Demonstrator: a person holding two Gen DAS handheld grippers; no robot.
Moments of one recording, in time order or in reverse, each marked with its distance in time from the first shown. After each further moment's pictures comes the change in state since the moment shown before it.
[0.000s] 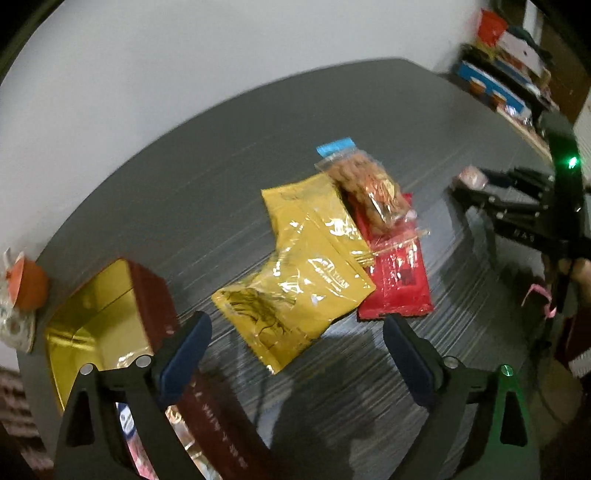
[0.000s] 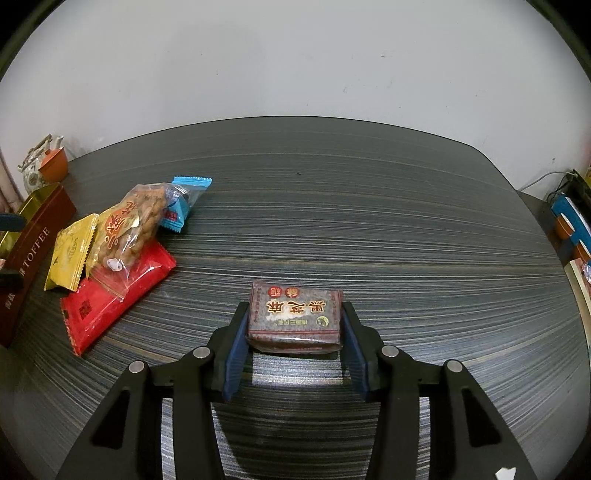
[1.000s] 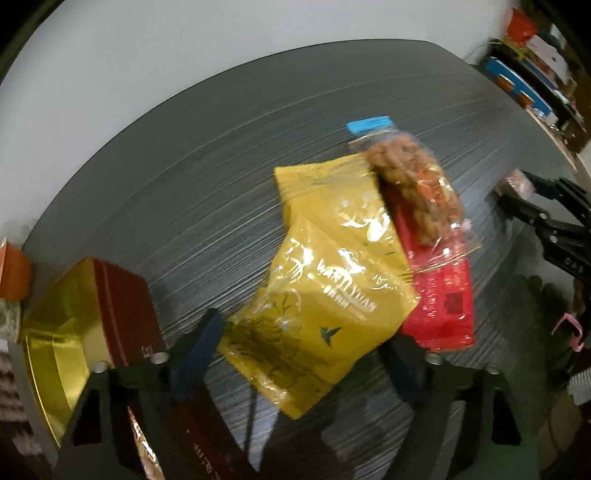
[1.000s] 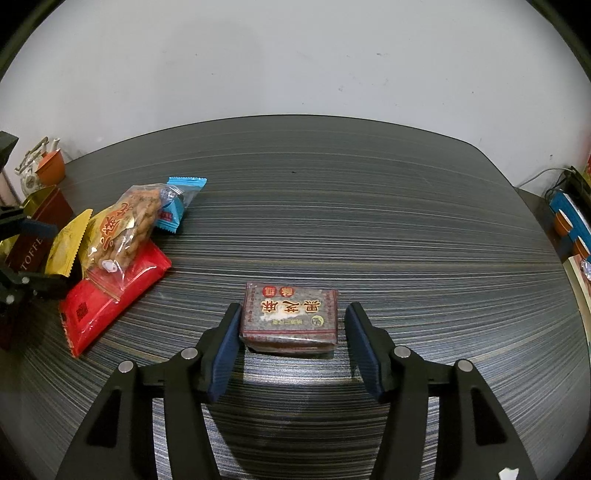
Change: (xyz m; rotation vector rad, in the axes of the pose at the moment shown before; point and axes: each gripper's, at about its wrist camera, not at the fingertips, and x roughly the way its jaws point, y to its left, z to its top) left arm 0.053 0.027 0.015 -0.087 0.076 0.017; right arm 0.006 -0.009 0.006 0.011 0.004 -0.005
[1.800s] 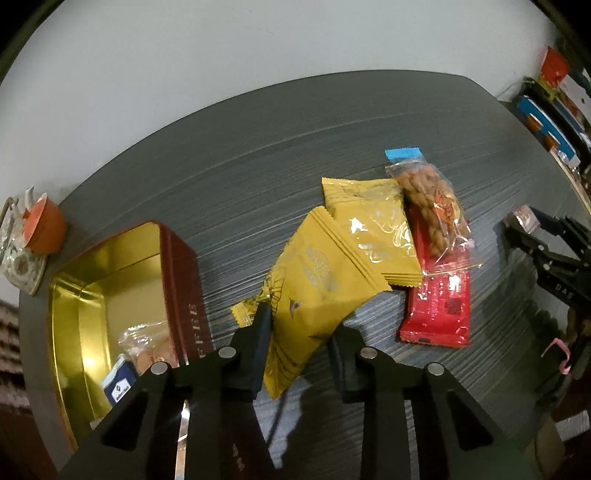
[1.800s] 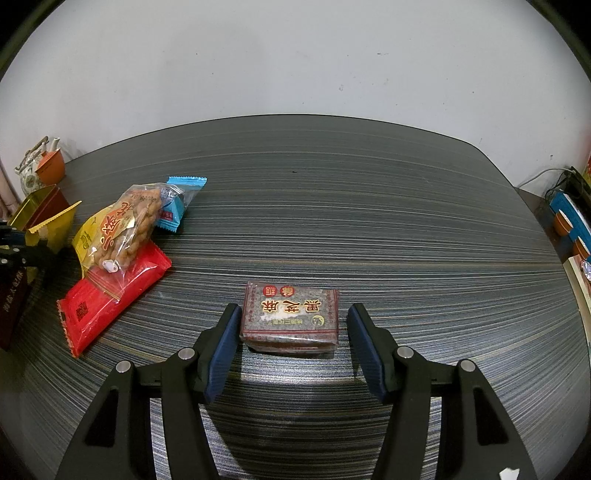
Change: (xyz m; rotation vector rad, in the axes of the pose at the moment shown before) left arm -0.049 0.011 -0.036 -0.151 -0.066 0.074; right arm 0.000 0.000 0.000 0.001 0.000 -0.002
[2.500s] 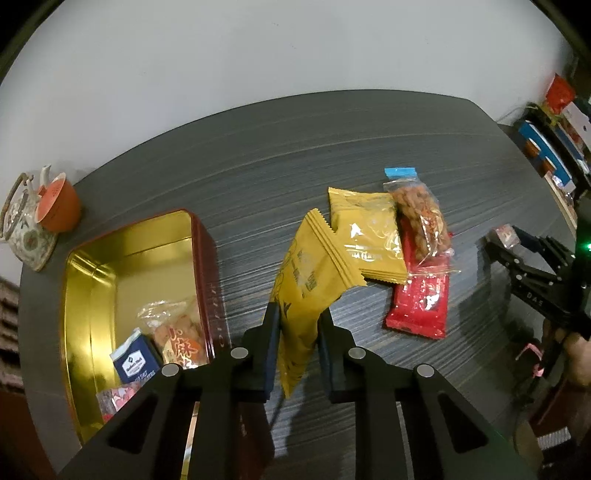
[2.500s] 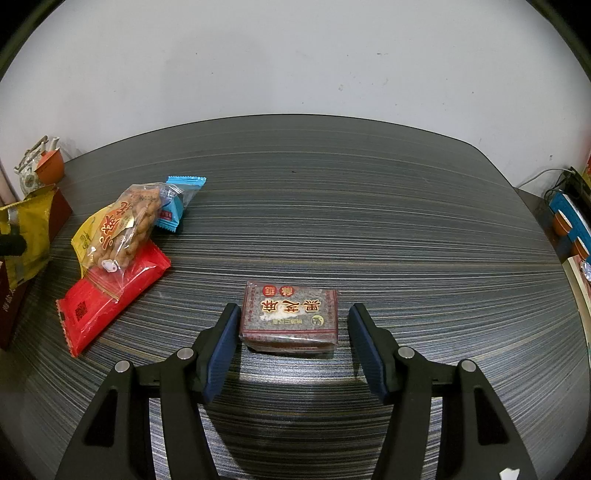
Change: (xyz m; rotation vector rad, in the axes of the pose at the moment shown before) left arm -0.036 -0.005 -0.002 -0.077 -0.022 -0.025; right arm 0.000 0.000 0.000 0.001 0.000 -0.001
